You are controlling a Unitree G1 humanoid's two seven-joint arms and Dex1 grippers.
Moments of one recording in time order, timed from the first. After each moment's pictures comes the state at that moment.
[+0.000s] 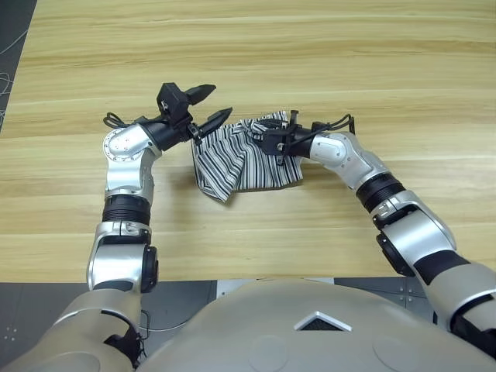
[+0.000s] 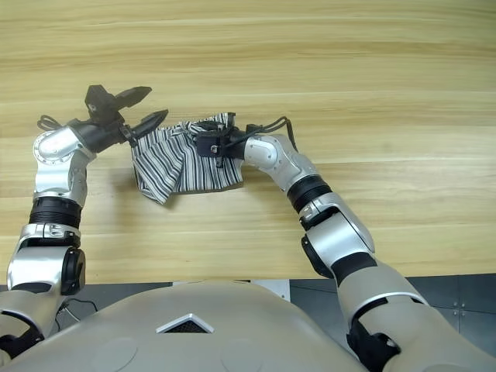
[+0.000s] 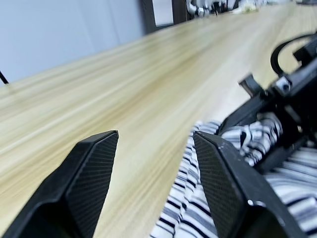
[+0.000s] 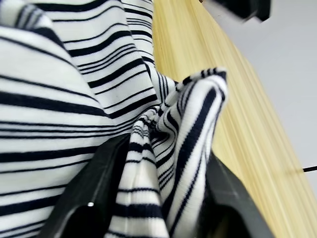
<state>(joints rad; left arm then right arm) -0.34 0.43 0.01 0.60 -0.28 -0.26 -1.00 -0.60 -0.15 0.55 0.86 -0.43 -0.53 0.44</state>
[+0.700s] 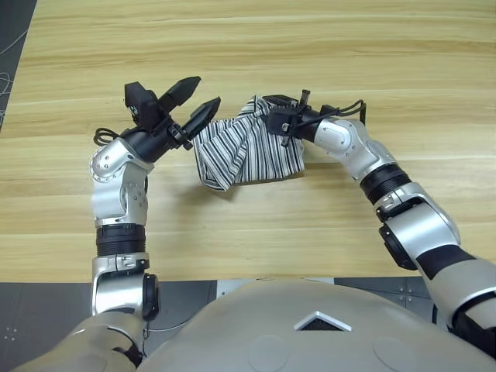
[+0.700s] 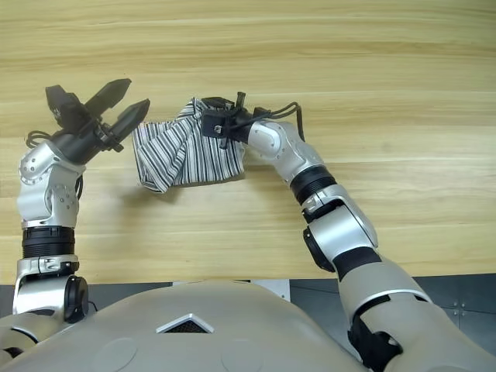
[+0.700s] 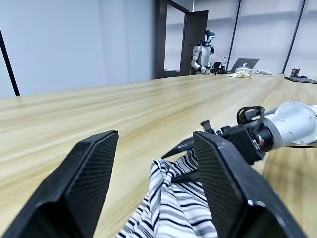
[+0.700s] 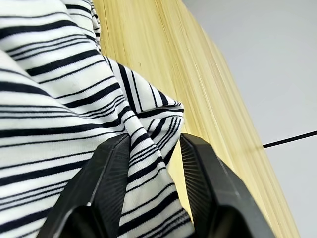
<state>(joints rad) -0.11 0.41 0.13 0.15 -0.50 0.00 -0.96 -0.65 -0.17 0.51 0.85 -0.47 -0.45 0.36</state>
